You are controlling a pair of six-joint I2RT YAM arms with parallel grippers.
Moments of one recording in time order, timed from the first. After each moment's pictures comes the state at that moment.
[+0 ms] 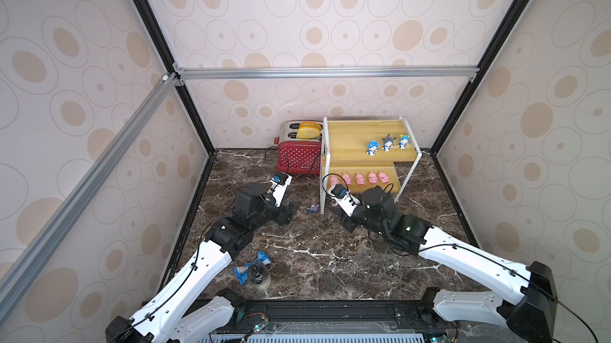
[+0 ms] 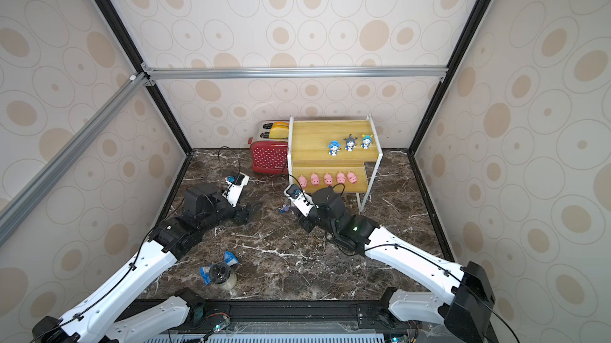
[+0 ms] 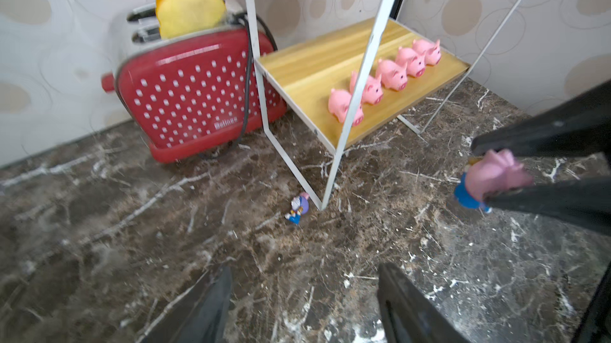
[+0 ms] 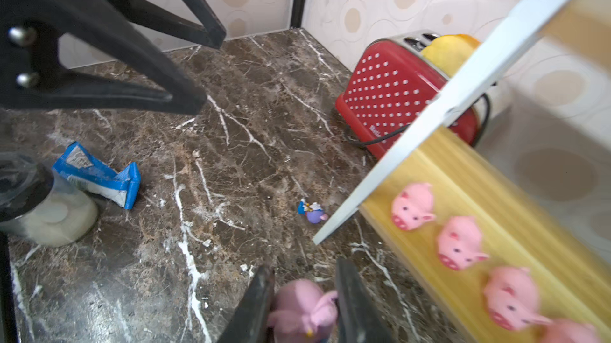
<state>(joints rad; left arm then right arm) -0.51 0.96 0.92 -0.40 0.11 0.04 0.96 1.19 1.05 -0.30 0.11 -0.21</state>
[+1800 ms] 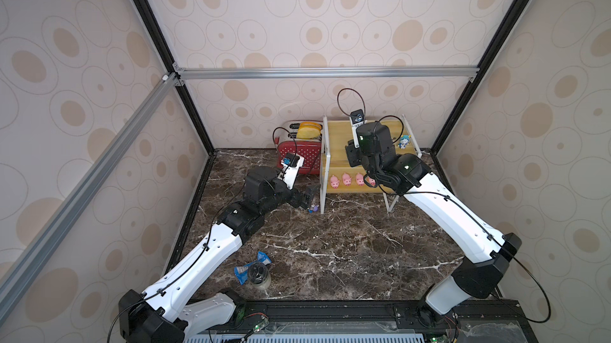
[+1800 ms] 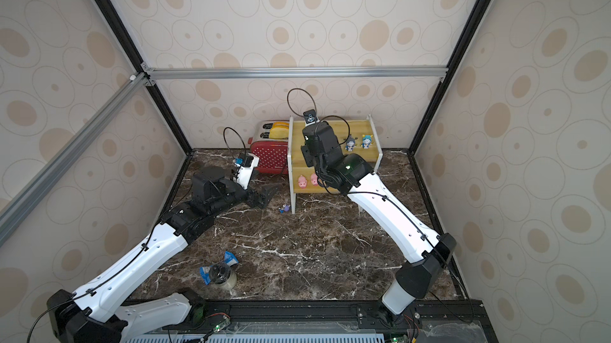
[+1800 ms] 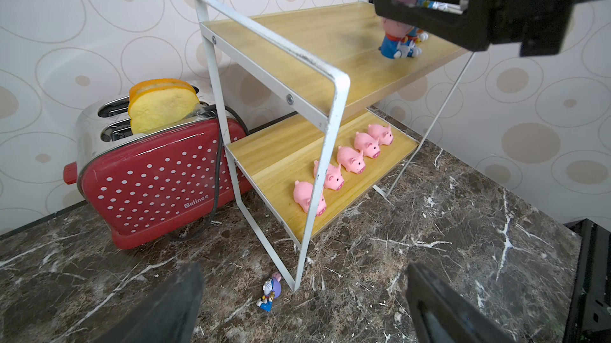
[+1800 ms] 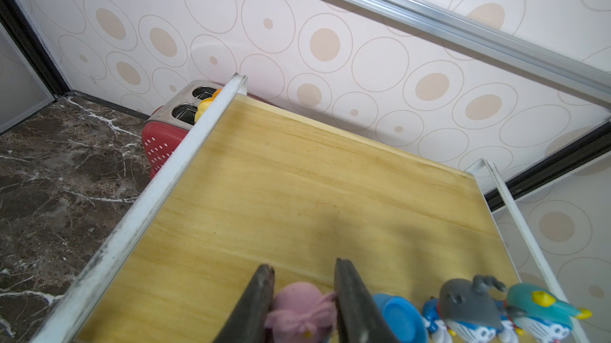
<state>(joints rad) -0.56 1.12 1.05 -0.23 0.16 -0.04 0.82 1.60 1.84 -0.67 0.59 -0.02</state>
